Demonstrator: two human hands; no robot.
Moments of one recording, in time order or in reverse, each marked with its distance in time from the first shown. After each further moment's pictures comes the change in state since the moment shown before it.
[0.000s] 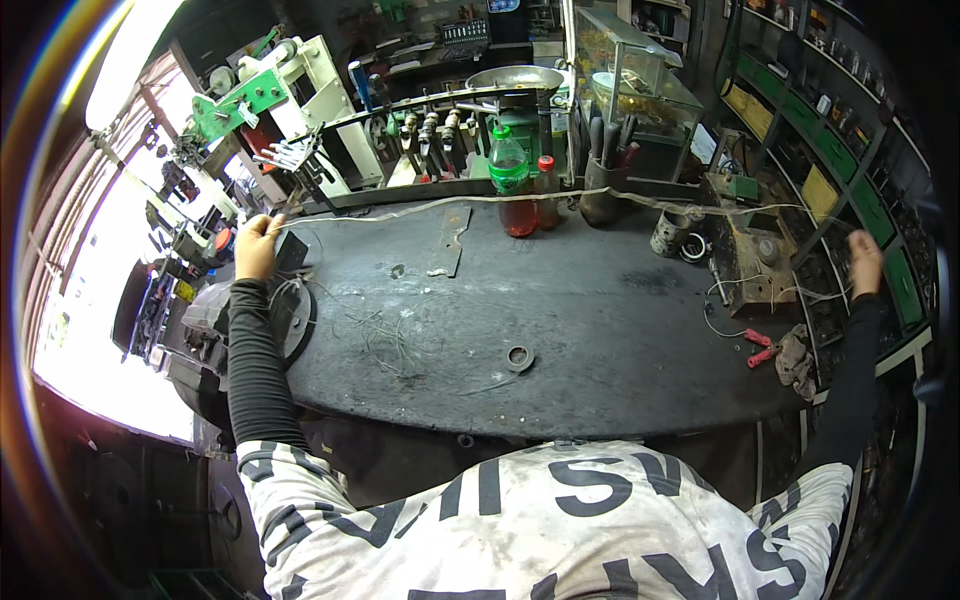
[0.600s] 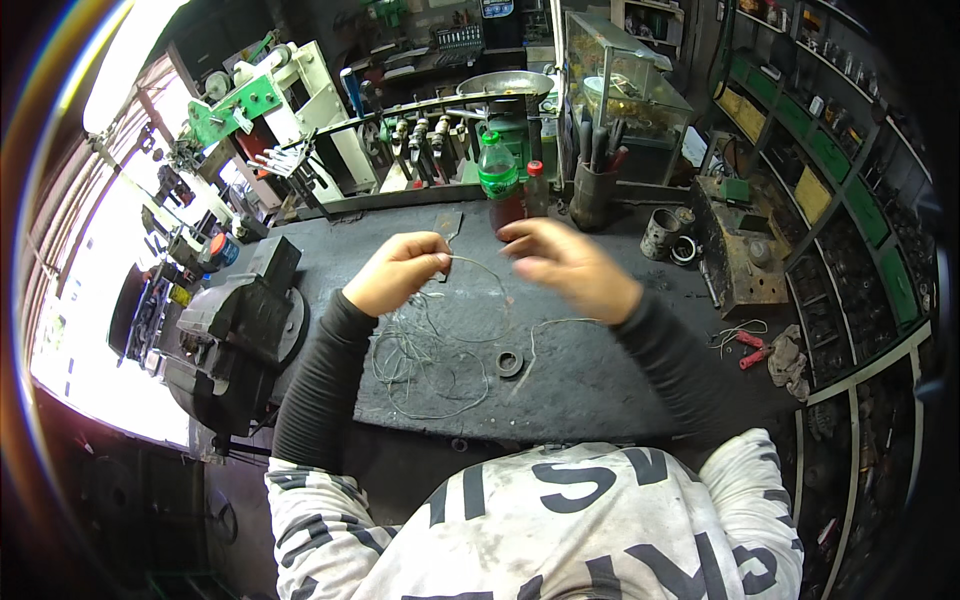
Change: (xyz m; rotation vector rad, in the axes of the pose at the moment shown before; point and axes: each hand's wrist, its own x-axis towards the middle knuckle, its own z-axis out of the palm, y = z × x) left_hand -0.051 0.248 0.083 -0.801 -0.927 -0.175; right_hand -0.254 -0.301 0.364 0.566 -1.165 -0.139
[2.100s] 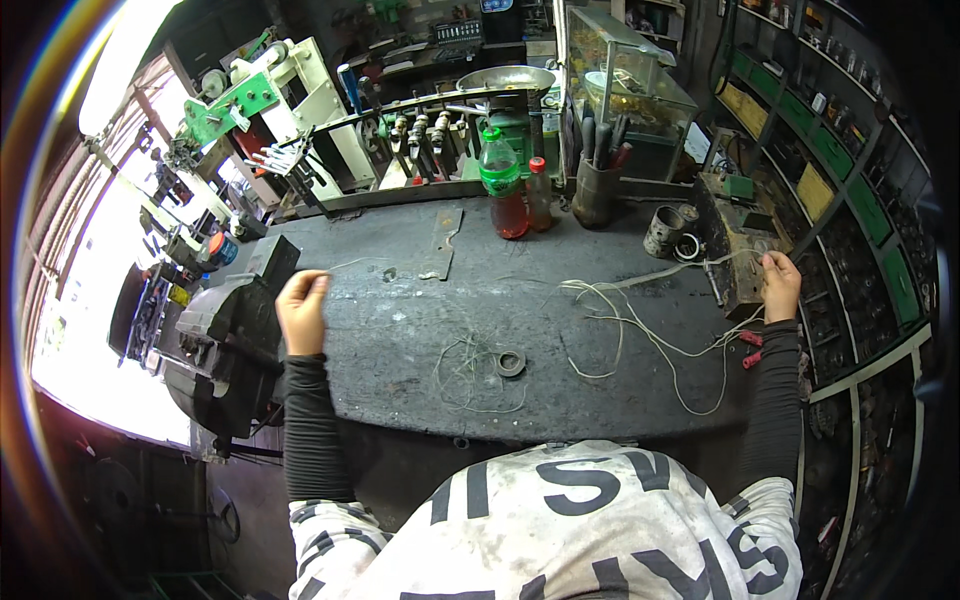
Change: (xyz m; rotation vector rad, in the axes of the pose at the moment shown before) left_hand -0.085 -0.115 -0.072 0.257 0.990 0.247; right_hand -0.200 0.096 -0.229 -0.292 1.111 0.121
